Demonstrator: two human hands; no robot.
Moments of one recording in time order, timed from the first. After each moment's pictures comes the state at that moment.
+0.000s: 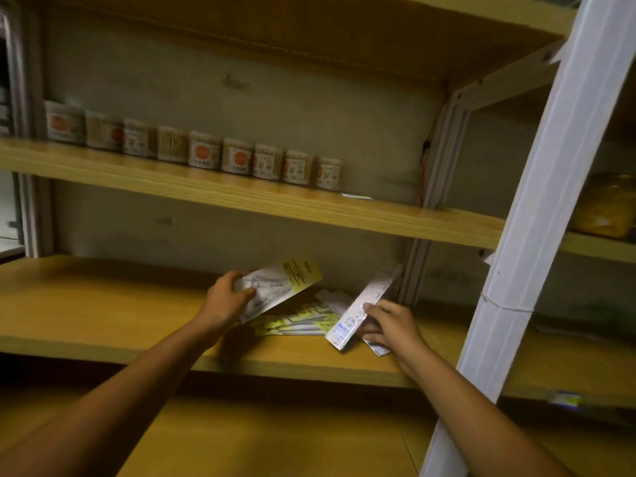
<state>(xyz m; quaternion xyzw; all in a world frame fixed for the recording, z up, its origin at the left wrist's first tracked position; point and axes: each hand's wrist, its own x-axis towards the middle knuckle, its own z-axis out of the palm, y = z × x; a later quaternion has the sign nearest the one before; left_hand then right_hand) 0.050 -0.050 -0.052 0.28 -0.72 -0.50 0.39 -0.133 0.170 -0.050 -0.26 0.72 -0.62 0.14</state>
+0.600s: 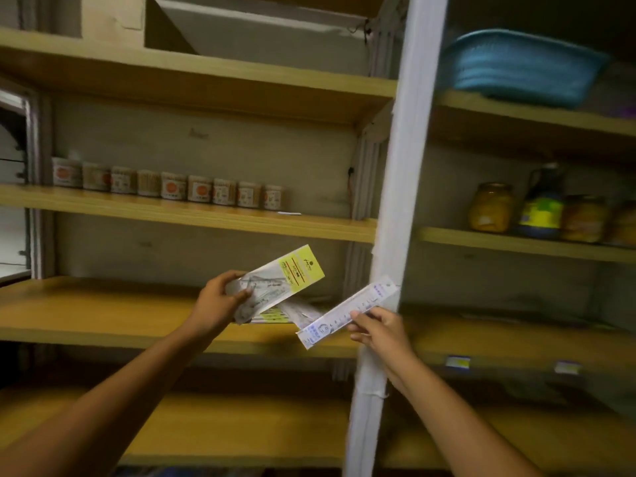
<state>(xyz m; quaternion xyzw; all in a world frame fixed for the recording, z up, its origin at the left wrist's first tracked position) 0.078 0.138 -0.010 0.19 -0.72 -0.53 0.41 -0.103 0.358 -0.032 -0.31 0.63 -0.70 0.12</state>
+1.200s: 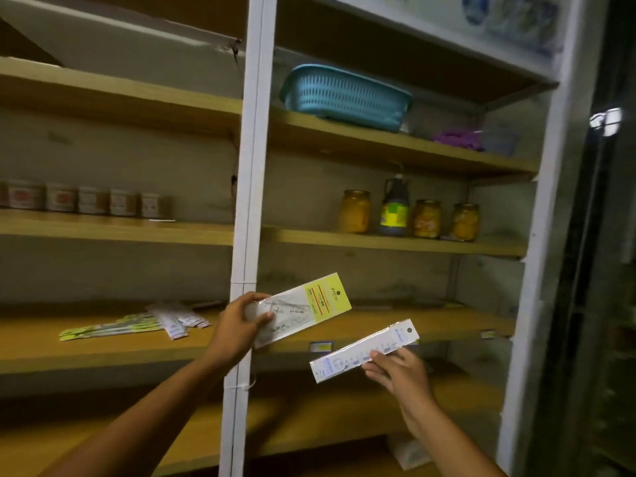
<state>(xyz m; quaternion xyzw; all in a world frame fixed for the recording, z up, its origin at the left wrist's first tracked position) -0.060 0.392 -0.010 0.08 -0.74 -0.56 0.35 -0.180 0.648 -0.061 -0.16 0.62 -0.77 0.05</state>
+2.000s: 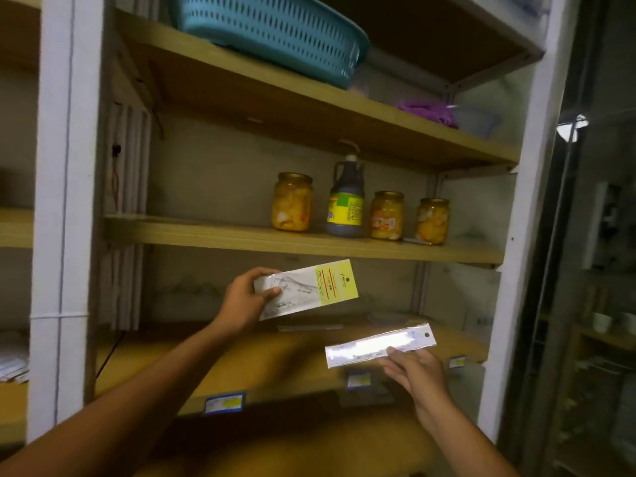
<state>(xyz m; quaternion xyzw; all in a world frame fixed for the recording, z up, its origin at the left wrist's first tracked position) -0.348 0.429 0.025 0.00 -0.76 -0.56 0.34 -0.434 0.719 -0.049 -0.09 0.61 -0.79 -0.01</state>
